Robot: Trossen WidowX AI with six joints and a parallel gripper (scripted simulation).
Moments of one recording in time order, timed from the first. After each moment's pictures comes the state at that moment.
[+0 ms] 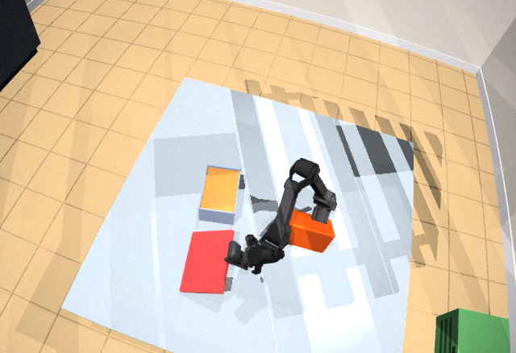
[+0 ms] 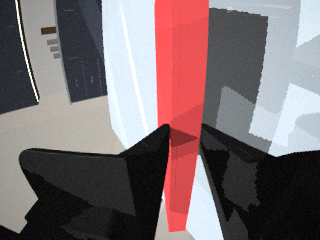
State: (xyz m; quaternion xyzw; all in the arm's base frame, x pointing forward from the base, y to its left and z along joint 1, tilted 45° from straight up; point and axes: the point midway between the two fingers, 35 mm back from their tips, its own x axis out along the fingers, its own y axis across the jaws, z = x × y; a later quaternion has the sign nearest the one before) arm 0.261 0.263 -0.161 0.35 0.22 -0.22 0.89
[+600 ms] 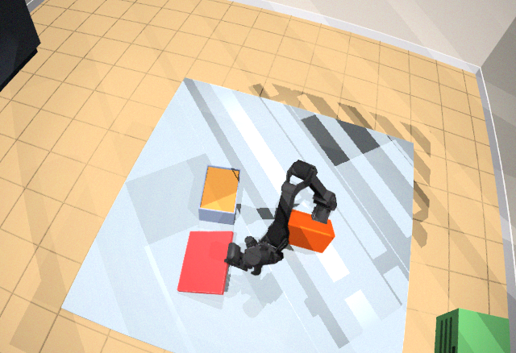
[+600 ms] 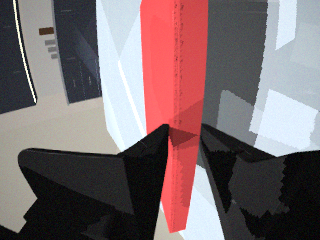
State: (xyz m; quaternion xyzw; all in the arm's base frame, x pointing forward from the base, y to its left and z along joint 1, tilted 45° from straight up) arm 0.263 0.250 -0.173 0.34 0.22 -0.22 0.89
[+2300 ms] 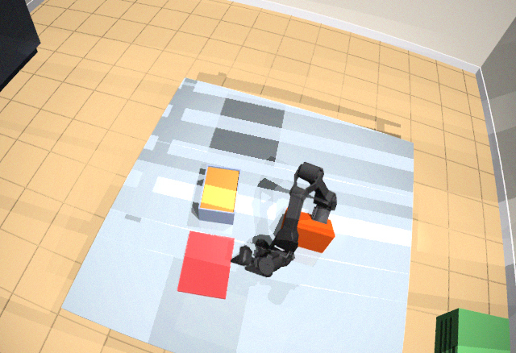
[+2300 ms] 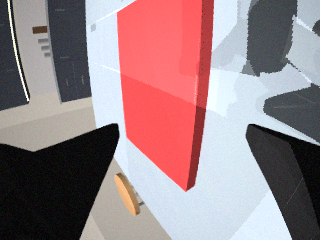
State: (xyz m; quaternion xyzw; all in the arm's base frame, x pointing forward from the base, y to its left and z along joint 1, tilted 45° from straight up) arm 0.220 0.232 -0.178 0.33 0.22 -0.23 0.89
